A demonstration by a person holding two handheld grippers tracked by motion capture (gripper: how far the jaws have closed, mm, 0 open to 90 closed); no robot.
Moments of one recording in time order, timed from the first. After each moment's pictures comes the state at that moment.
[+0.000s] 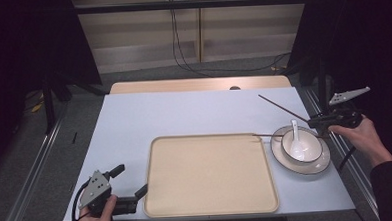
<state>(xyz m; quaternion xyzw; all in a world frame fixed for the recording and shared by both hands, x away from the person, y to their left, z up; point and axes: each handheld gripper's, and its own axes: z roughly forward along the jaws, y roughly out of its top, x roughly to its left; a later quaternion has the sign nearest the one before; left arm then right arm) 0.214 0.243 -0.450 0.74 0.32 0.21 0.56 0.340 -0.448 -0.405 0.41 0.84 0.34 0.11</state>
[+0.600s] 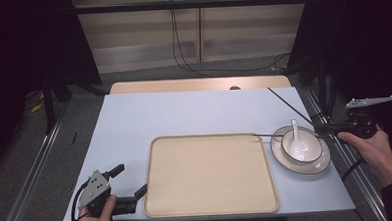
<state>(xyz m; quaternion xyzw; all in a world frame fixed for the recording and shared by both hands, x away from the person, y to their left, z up) 0.214 0.244 -0.449 0.73 0.32 0.21 0.56 0.292 -0.442 -0.385 0.48 0.77 0.41 0.10</state>
